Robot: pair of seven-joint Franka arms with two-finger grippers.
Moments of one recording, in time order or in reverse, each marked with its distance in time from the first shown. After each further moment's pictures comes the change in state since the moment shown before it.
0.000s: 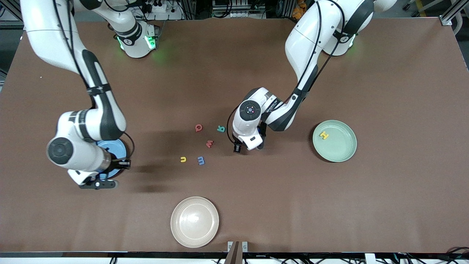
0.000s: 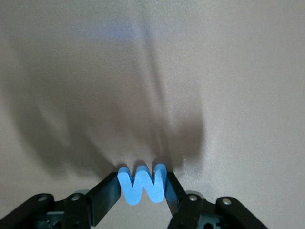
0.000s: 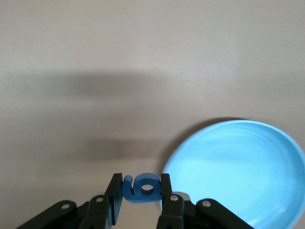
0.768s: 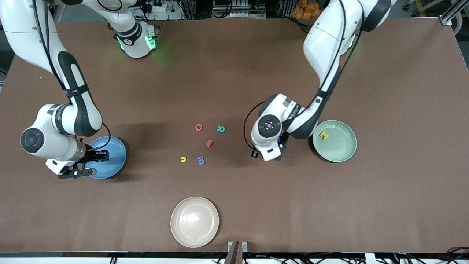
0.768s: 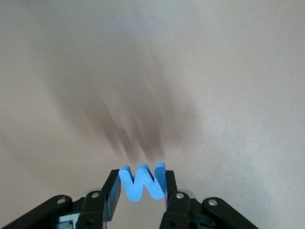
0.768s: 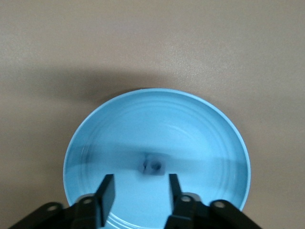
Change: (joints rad) left arm 0.150 -0.102 0.000 0.021 0.000 -0.368 0.384; right arm -0.129 -0.050 0.001 -0.200 -0.019 0.169 -0.228
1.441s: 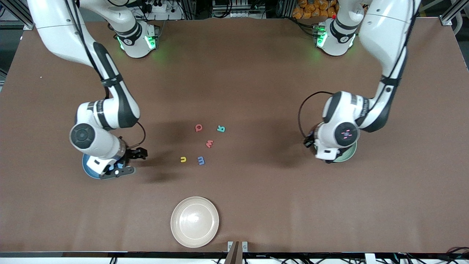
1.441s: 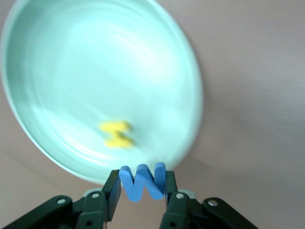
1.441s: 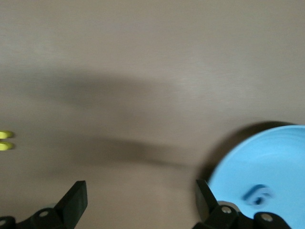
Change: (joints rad) left arm 0.349 -0.319 0.005 -0.523 0.041 0.050 0.871; right arm 0.249 -0.008 0.022 0.019 -0.006 0.004 0.235
